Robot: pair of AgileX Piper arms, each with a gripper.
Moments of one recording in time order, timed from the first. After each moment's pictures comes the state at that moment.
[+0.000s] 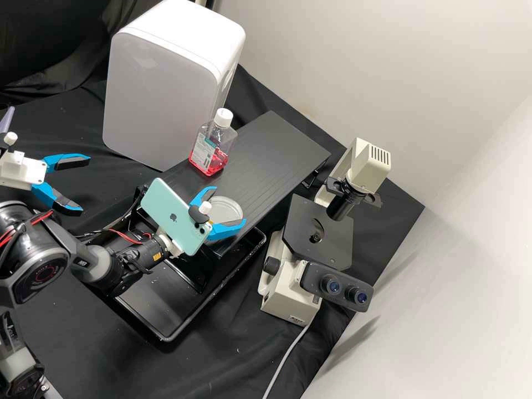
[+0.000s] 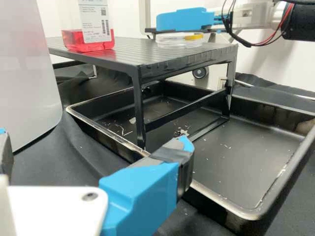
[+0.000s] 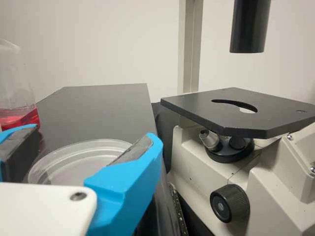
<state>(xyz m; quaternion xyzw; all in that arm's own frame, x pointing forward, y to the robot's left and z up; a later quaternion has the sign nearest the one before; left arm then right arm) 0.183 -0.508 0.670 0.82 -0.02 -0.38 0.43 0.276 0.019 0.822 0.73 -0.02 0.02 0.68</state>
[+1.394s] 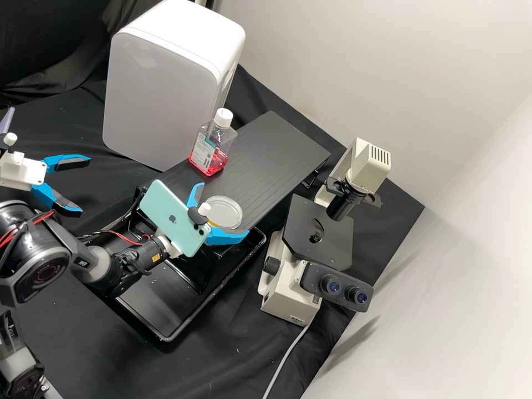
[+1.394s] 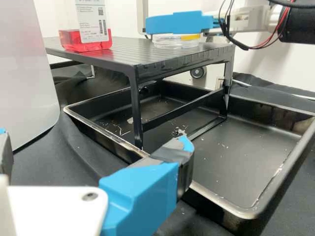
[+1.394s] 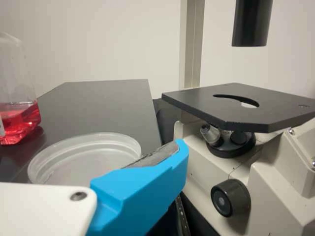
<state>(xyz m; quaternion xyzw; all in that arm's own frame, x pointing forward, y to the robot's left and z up) 0.182 -0.509 0.669 0.82 -0.02 -0.38 0.43 0.275 0.016 0.818 0.73 -0.02 0.01 0.68</state>
